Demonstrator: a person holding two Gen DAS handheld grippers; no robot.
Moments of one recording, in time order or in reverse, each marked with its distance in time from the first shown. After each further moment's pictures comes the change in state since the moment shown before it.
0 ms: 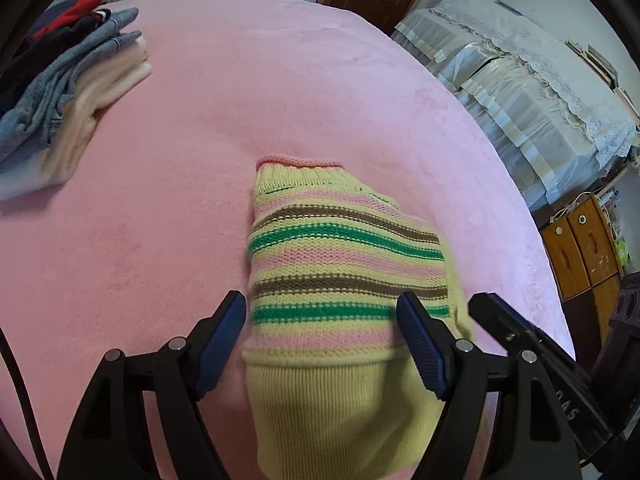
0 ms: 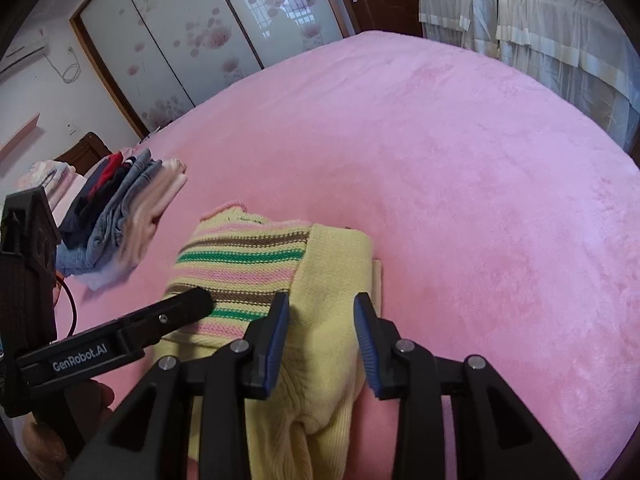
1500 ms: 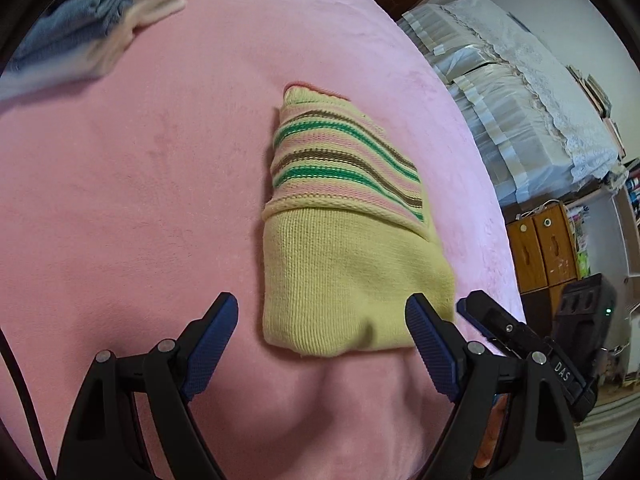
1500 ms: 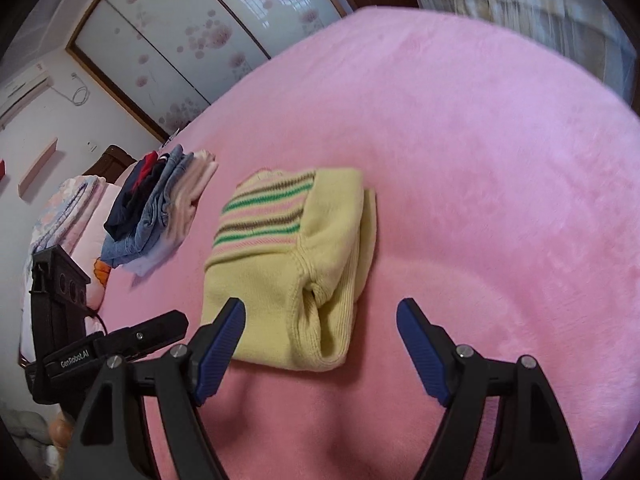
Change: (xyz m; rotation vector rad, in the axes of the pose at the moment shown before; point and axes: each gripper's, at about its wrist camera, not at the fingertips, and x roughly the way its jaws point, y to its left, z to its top) left arm -0.040 0.036 -0.055 -0.149 0.126 -0.161; right arm -0.034 -0.031 -0.040 0.147 0.137 0.161
